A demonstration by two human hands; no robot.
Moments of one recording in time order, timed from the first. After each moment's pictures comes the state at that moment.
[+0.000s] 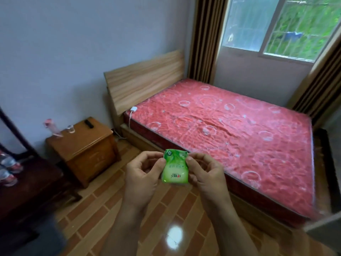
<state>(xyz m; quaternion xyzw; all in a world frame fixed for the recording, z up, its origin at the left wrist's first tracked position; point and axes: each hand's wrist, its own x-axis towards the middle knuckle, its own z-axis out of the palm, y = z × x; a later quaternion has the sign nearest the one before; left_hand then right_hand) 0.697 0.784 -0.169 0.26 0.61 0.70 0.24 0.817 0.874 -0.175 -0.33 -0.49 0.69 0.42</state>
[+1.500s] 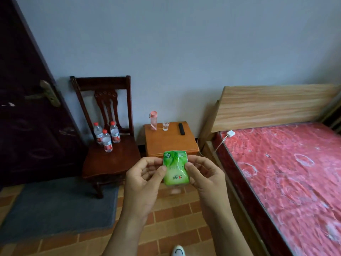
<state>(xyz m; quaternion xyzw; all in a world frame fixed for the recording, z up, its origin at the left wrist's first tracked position) 0.339 0.736 -0.187 0.01 0.67 0.75 0.00 0.366 0.884 -0.194 -0.15 -0.61 0.76 0.16</state>
